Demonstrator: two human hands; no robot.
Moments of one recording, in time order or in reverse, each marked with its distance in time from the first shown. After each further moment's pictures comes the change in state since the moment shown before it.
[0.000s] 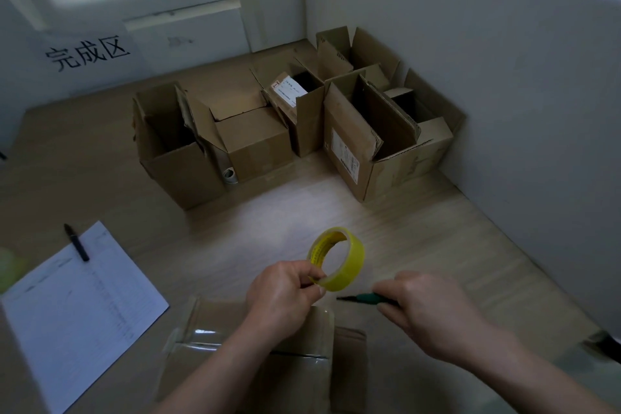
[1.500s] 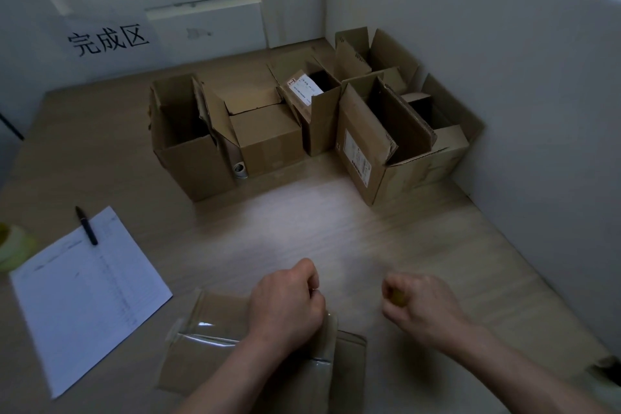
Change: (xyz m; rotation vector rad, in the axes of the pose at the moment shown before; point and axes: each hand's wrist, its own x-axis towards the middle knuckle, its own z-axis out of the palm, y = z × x) left_hand -0.005 -0.012 0.017 0.264 0.183 0.118; right_hand 0.035 0.033 0.056 0.274 0.189 0.007
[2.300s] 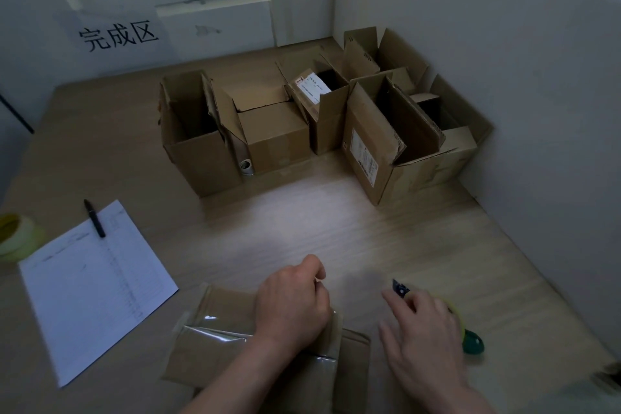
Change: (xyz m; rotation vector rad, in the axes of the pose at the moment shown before) left_hand -0.005 -0.002 0.006 -0.051 0.117 0.048; right_hand -0.046 -0.034 0.042 -0.161 0.394 0.145
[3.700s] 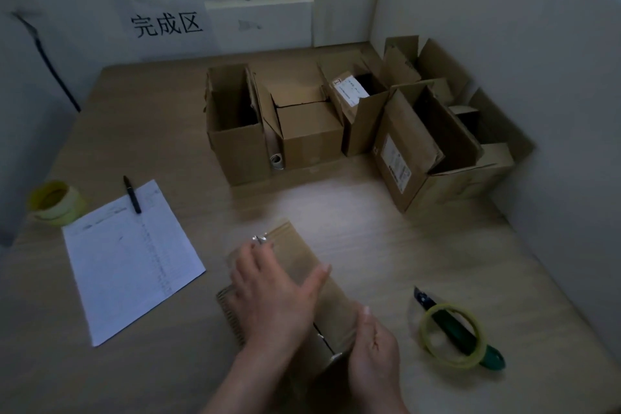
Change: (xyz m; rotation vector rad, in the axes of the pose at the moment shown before) left_hand -0.023 -0.010 -0.042 -0.086 0.244 -0.564; right_hand -0.007 -0.112 0.018 0.948 -0.194 0.695
